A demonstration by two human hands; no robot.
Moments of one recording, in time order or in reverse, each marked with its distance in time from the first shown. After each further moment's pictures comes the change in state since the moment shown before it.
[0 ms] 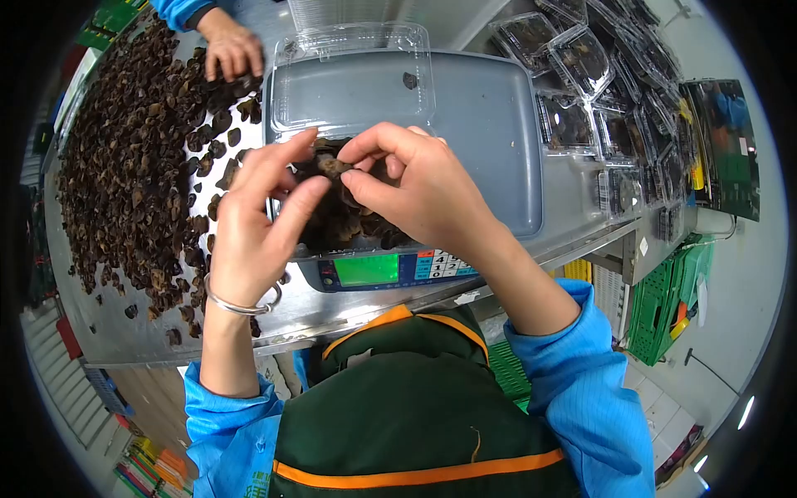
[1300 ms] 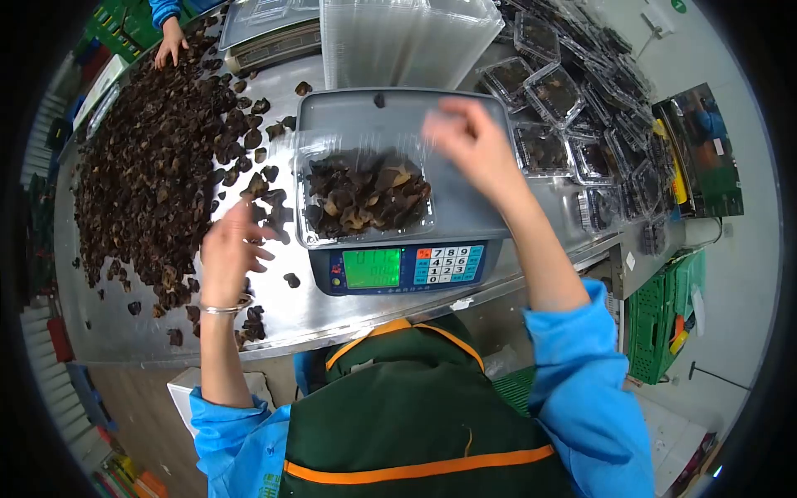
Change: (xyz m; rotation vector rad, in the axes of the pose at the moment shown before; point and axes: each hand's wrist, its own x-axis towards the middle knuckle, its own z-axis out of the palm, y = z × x) left_hand -0.066 -0.017 -0.060 -0.251 0.067 -0.645; right_hand -0.004 0.010 -0.055 -0.021 0.187 0.091
